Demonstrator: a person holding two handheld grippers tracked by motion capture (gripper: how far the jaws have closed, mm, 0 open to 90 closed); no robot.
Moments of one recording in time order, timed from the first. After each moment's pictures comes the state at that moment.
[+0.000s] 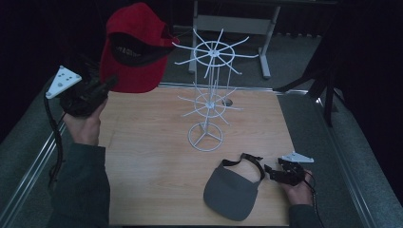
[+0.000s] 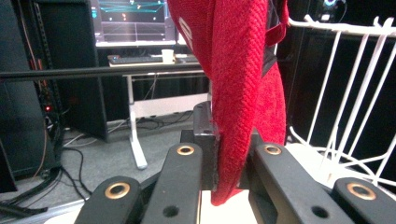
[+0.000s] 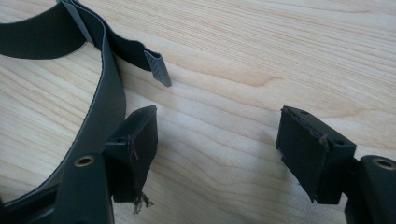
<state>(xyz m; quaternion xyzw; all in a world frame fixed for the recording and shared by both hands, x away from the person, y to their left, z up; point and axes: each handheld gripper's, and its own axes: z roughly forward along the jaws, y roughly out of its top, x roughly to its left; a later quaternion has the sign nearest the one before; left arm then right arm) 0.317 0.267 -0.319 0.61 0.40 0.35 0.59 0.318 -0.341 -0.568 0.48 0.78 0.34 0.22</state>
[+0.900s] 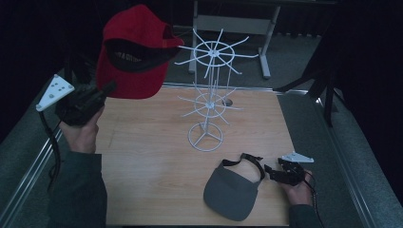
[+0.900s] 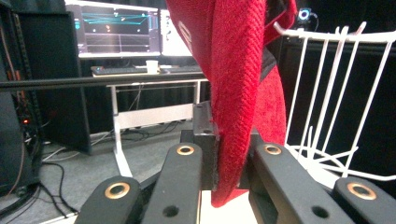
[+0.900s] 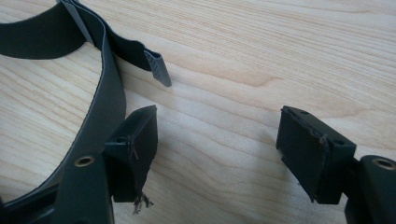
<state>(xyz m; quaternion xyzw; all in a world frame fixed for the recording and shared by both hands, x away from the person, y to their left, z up) 0.301 0.274 -0.338 0.61 0.37 0.35 0.61 0.318 -0.340 -0.568 0.48 0.78 0.34 0.22</state>
